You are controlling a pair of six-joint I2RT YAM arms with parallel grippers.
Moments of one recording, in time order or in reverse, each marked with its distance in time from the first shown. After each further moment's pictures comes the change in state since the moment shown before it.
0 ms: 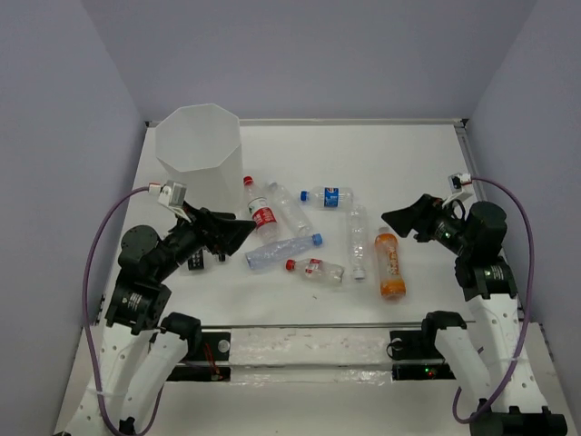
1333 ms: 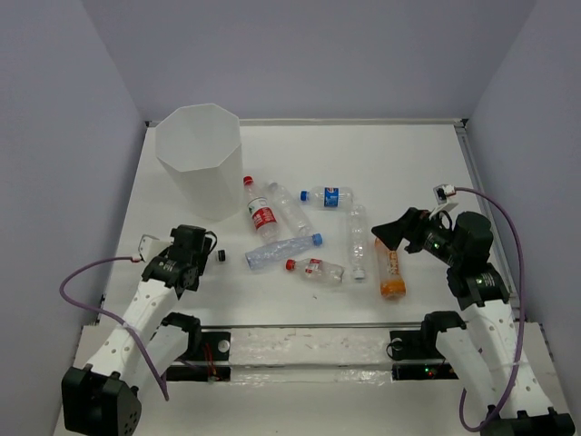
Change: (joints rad) left arm 0.026 0.269 -0.226 -0.530 -0.943 -0.845; right arm 0.113 -0.054 -0.122 0.043 0.053 -0.034
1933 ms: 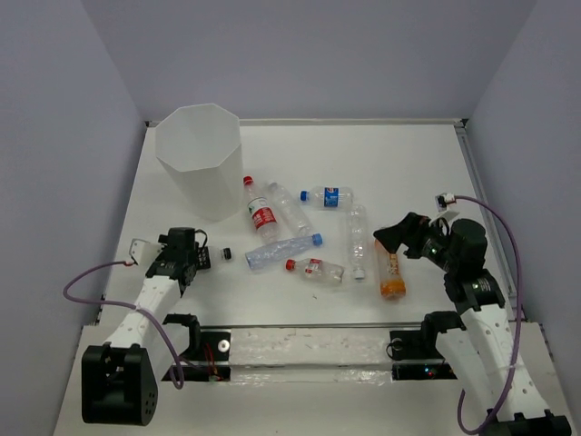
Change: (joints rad) left arm 0.198 0.125 -0.143 0.317 -0.087 0.125; right arm 0.000 -0.033 -0.070 -0.013 0.079 0.031
